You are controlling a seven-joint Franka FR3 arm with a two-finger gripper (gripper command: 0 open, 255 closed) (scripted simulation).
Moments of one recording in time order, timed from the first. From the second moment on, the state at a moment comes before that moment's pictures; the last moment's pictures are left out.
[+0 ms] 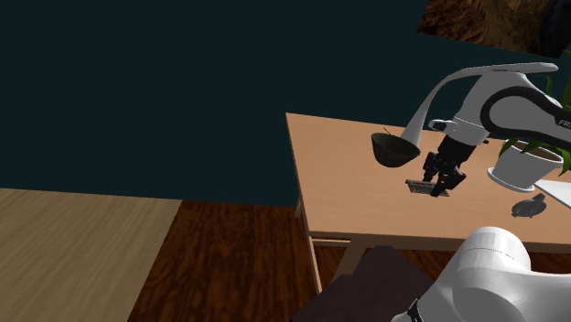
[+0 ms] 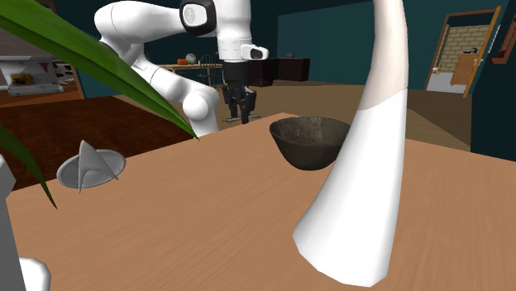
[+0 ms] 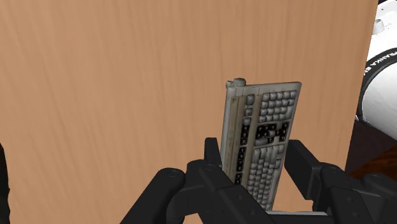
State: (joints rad) arm 0.12 -1.13 -0.68 -2.58 -0.50 1.53 -1.07
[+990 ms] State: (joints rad) arm 0.17 -1.07 -0.59 -2.37 -0.41 1.38 -1.07
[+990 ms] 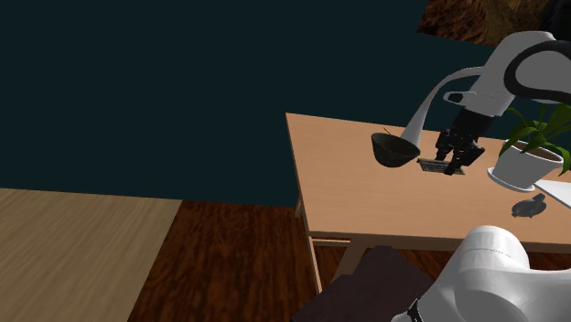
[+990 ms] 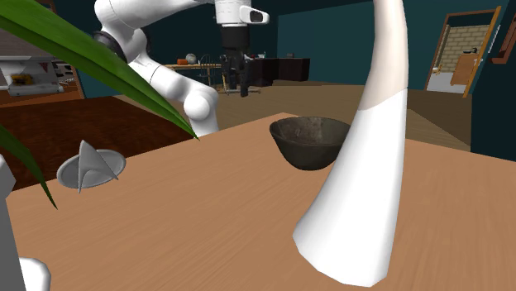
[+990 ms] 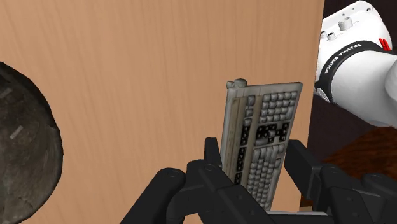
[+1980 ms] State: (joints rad) arm 0.37 -0.72 -0.80 -2.02 -0.39 1.45 -1.17
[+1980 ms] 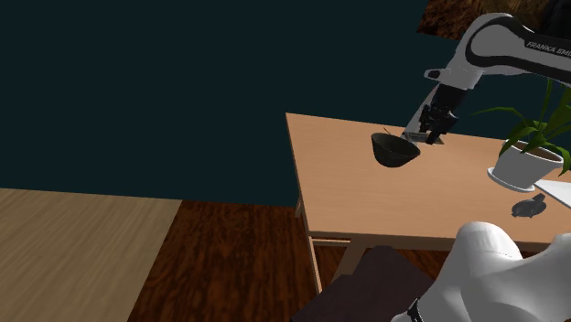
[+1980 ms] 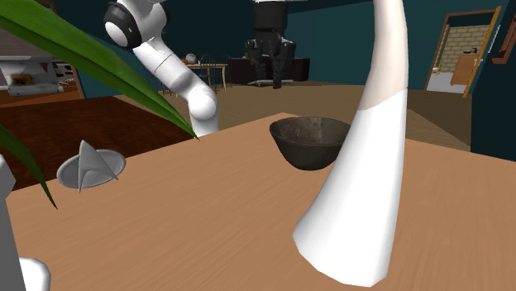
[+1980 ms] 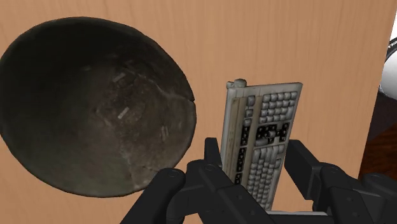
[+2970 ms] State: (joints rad) arm 0.76 -0.32 -1.33 -1.71 -0.22 1.57 -1.39
